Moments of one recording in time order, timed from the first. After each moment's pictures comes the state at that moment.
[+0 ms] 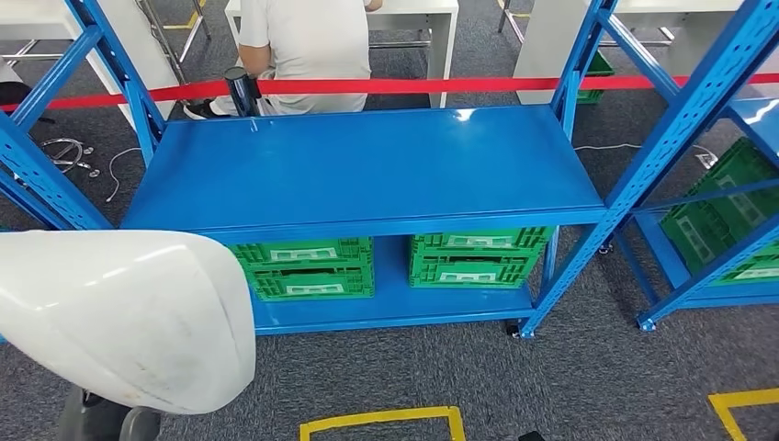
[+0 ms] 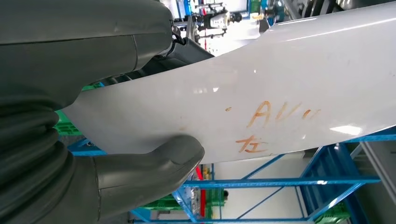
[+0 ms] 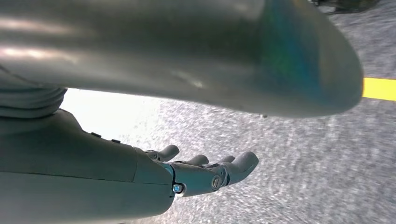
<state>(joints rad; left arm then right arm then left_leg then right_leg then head) 0.20 0.10 -0.14 -1.93 0.22 -0.53 -0.52 -0.05 0.01 -1.05 -0.20 1.17 0.04 0.00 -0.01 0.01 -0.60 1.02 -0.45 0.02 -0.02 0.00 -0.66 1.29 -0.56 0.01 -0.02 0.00</state>
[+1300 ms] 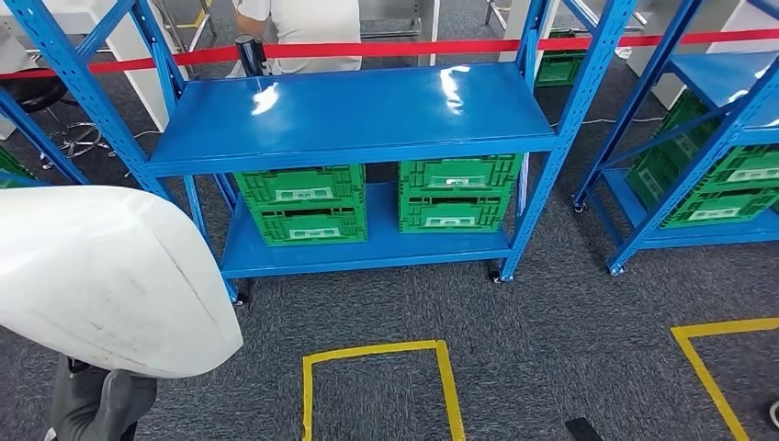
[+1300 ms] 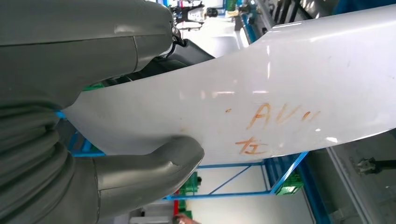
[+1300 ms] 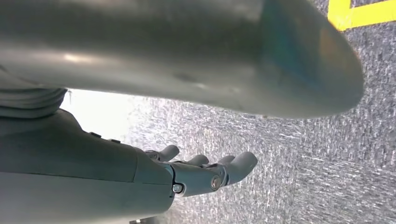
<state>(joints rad) 0.08 0.01 -0.07 -1.81 0.29 -0.62 -0.53 -0.06 -0.11 -1.09 -0.20 1.10 0.01 -0.01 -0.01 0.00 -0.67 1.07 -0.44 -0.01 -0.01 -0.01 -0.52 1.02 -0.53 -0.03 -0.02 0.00</state>
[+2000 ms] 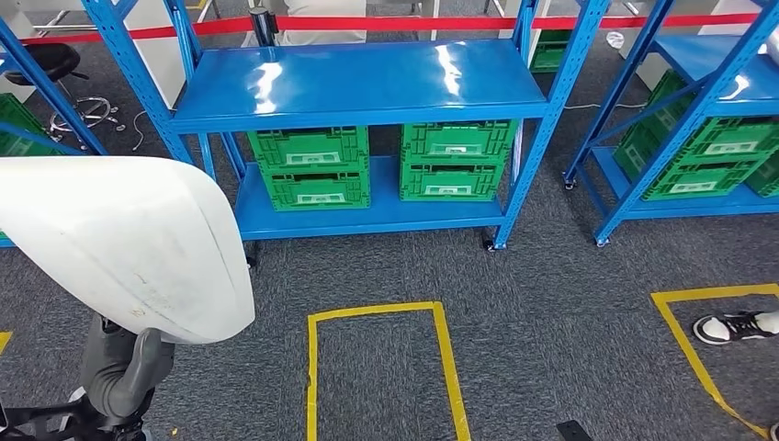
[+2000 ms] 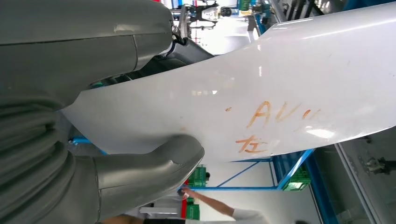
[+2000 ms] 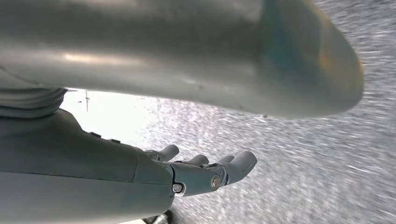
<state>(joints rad) -0.03 0.00 -0.09 -1.66 0.28 -0.62 -0.53 -0.06 -0.09 -1.10 -0.20 1.11 0.03 0.01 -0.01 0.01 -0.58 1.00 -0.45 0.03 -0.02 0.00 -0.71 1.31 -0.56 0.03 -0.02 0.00</state>
